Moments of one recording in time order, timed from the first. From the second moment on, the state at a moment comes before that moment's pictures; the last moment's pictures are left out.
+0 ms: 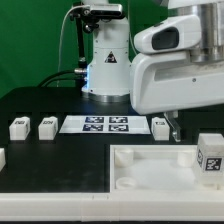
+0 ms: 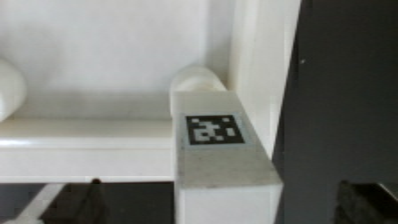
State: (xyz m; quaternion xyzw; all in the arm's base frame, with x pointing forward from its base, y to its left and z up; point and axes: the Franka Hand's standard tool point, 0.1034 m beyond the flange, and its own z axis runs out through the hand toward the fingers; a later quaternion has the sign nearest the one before) arm 0.624 0.115 0.100 -1.00 -0.03 0.02 0.06
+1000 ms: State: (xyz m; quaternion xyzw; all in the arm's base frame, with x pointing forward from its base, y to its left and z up) arm 0.637 0.113 0.088 -0.99 -0.02 0.10 0.06
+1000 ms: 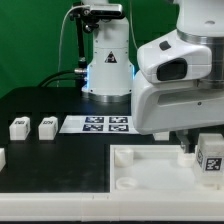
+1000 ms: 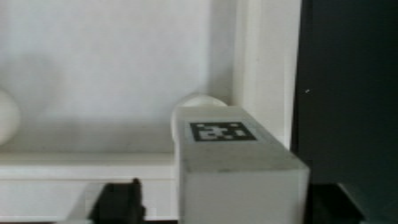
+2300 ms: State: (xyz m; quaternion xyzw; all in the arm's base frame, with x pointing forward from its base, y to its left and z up) arm 0.626 0.113 0.087 -0.70 0.71 0.06 0.09
